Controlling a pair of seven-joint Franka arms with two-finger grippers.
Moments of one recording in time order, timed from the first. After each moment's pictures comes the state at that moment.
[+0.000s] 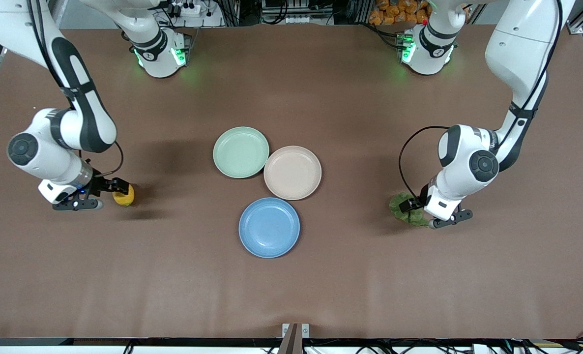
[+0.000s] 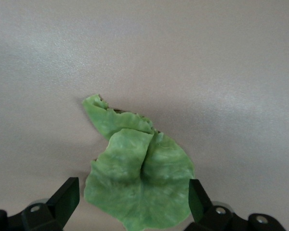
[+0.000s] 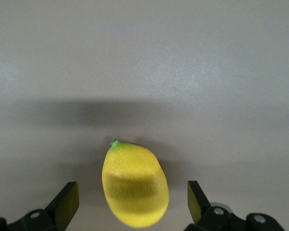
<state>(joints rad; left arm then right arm) 0.01 0.55 -0.21 -1.97 0.01 2.57 -0.47 -0.03 0.37 -0.06 -2.16 0.03 2.55 -0.17</state>
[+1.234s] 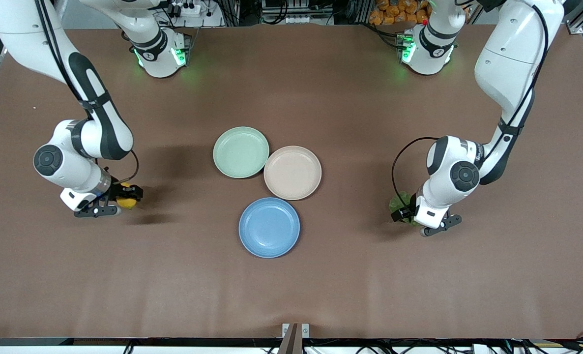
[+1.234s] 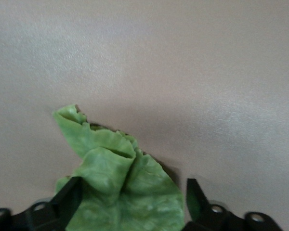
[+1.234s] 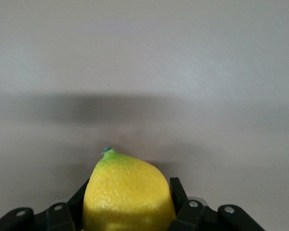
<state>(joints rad) -0.01 0.64 -0.21 -1.89 0.14 2.57 -0.67 0.00 0.42 0.01 -2.05 0.03 2.49 -0.08</state>
